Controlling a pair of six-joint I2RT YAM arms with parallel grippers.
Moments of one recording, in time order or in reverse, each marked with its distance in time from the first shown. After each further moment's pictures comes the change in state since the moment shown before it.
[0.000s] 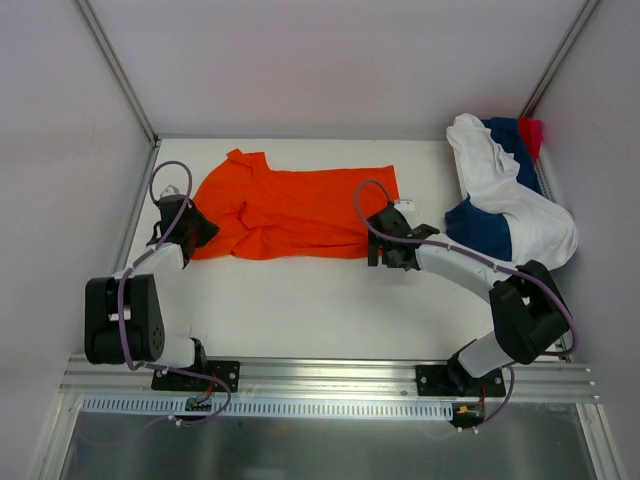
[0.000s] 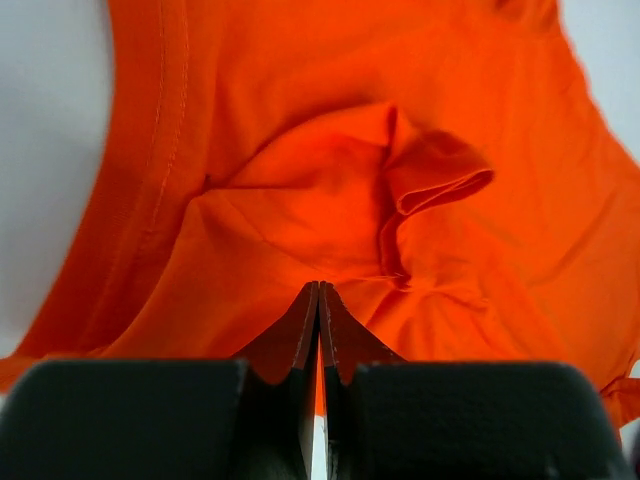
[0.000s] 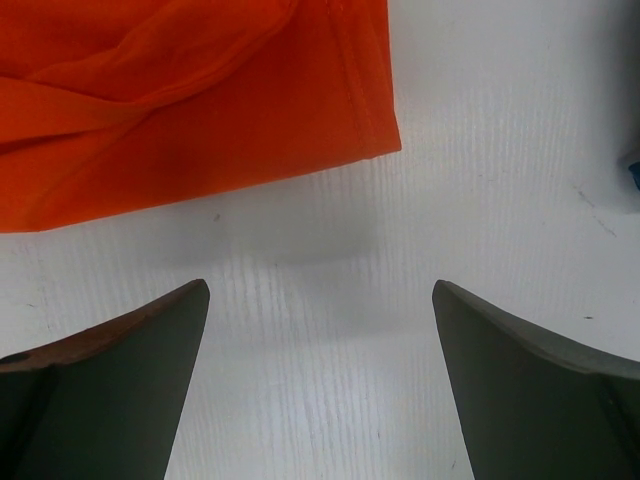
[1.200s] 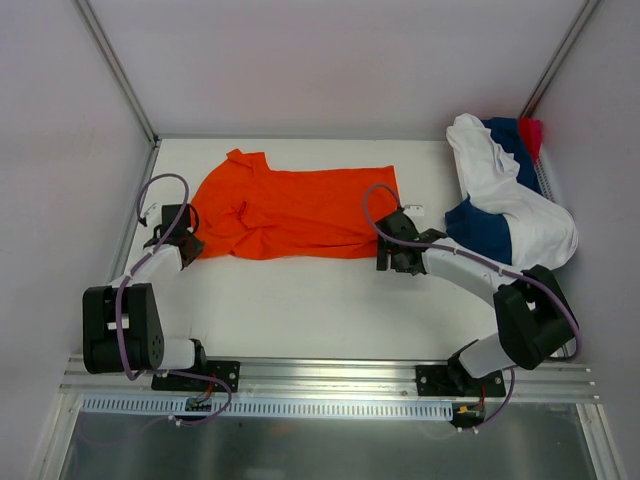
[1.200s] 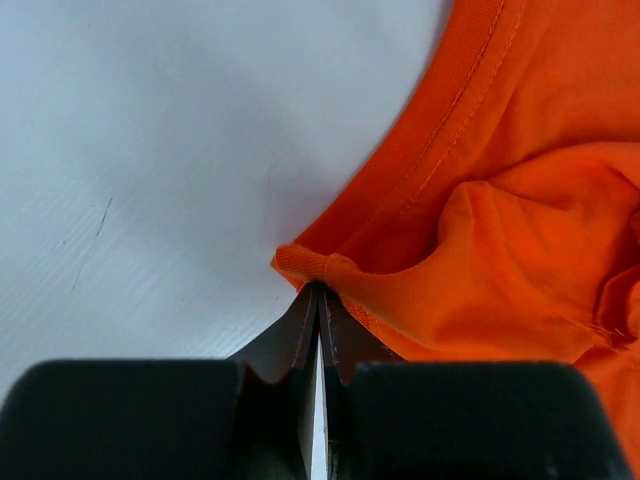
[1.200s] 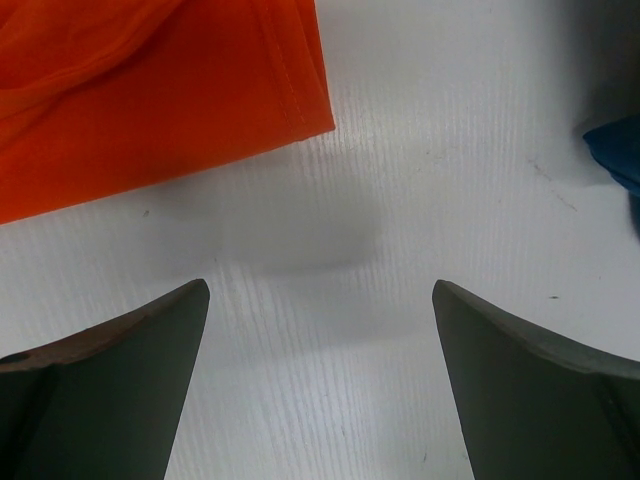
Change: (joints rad) left arm -0.006 0.000 0.001 -0.286 -0.352 -0.029; right arm -0.037 -0.050 -0.067 -0.007 0.022 0.000
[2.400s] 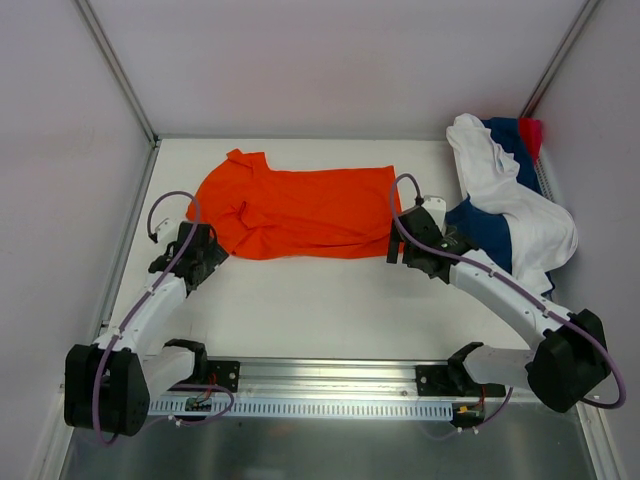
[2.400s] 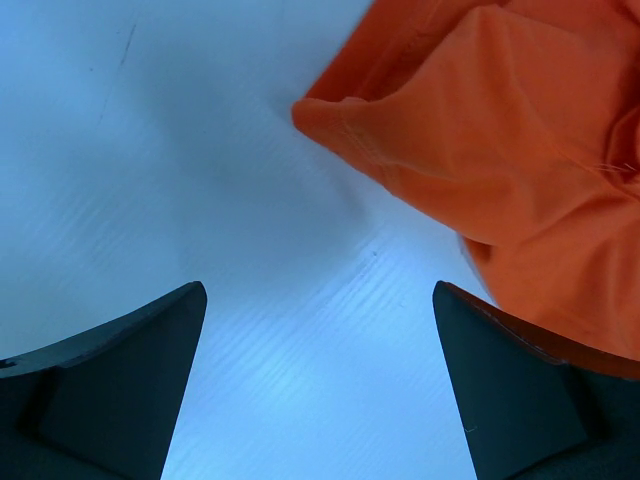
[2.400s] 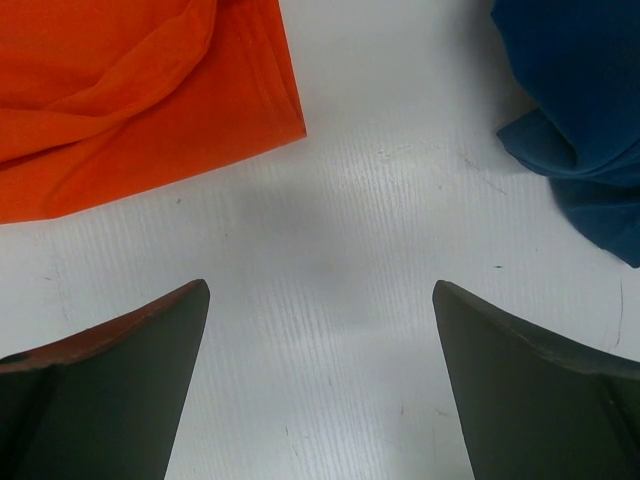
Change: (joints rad) left arm -0.230 -0.320 -0.079 -0.281 -0.107 -0.144; right arm 0.000 -0.239 0.031 -0.133 0.027 0.025
